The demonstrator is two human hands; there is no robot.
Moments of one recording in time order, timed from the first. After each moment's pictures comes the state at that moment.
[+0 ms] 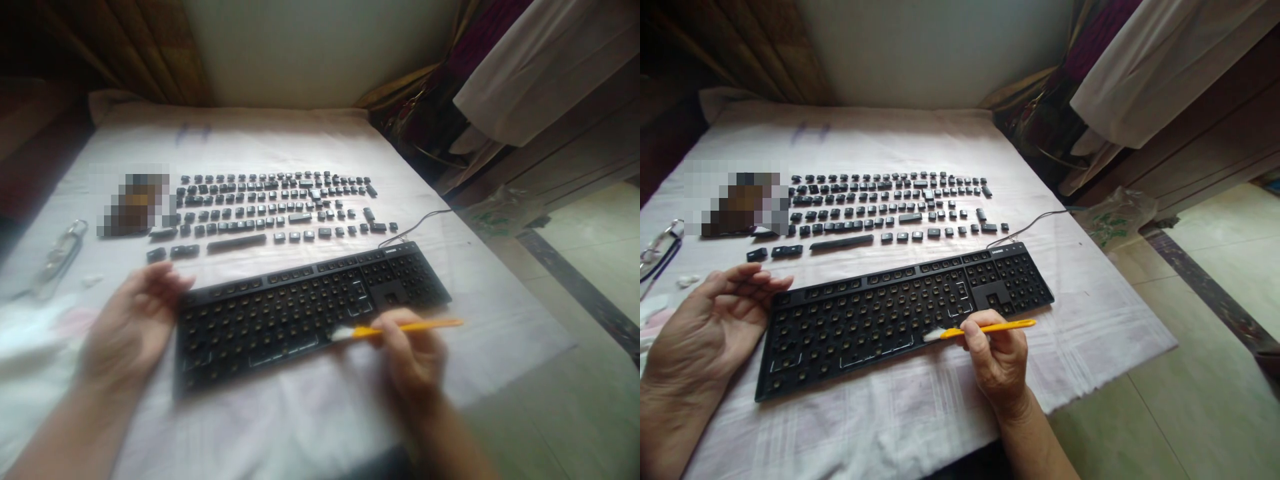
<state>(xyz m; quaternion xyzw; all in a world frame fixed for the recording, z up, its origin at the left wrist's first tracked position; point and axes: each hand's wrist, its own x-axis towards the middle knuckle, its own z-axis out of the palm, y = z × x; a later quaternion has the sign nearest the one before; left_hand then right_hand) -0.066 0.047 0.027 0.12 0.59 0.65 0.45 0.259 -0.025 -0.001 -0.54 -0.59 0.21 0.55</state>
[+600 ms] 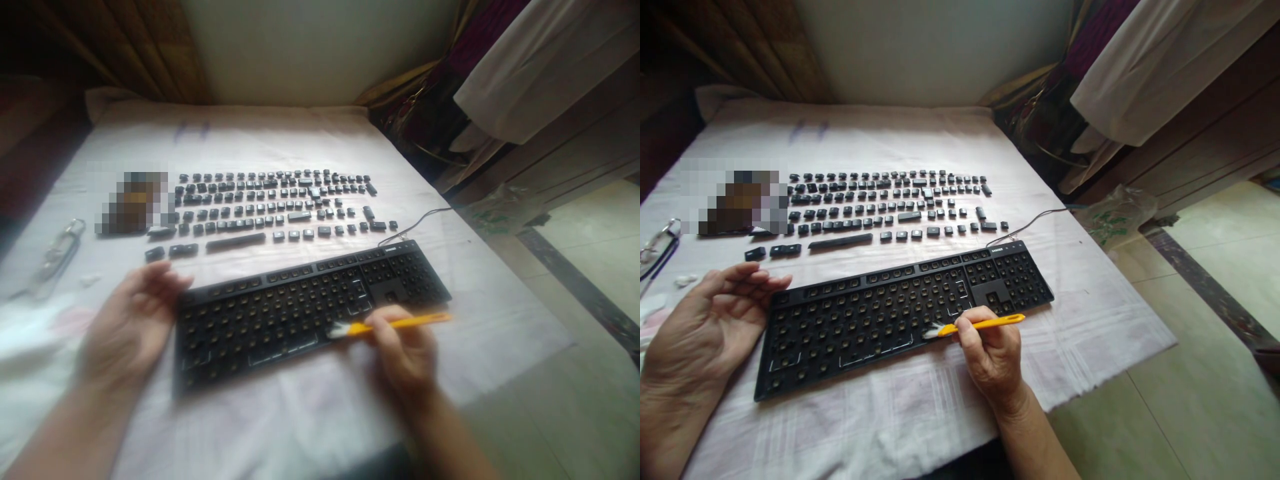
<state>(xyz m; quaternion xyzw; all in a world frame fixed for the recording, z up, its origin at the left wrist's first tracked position) -0.066 0.045 0.029 0.12 0.60 0.65 0.45 0.258 -0.023 -0.005 -0.55 -0.61 0.23 0.52</state>
